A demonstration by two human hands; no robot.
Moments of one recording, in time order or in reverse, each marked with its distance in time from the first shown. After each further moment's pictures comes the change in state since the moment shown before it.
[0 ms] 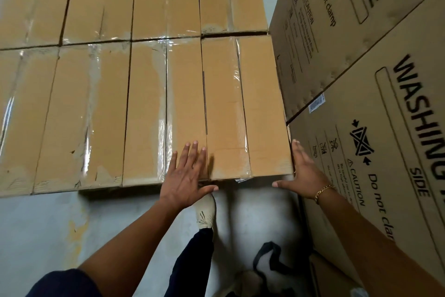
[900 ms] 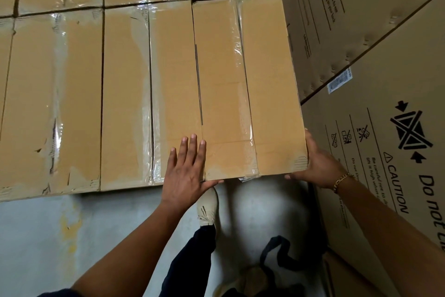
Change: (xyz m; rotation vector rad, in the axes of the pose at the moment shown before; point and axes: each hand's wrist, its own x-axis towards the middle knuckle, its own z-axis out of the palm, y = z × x) left_hand 0.041 0.007 0.074 -0.024 0.122 -0.031; right_hand 0.073 0.050 0.037 0.119 -0.090 0.024
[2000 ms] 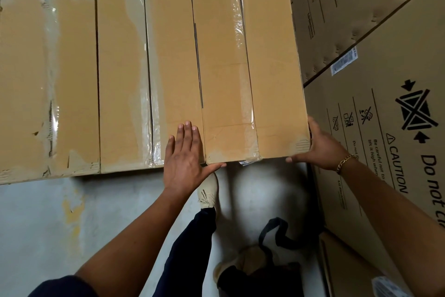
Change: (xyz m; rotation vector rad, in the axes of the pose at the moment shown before) left_hand -0.011 0.012 -0.012 -0.092 0.022 -0.156; right_hand -0.003 0.004 -0.001 0.079 -0.011 -0.045
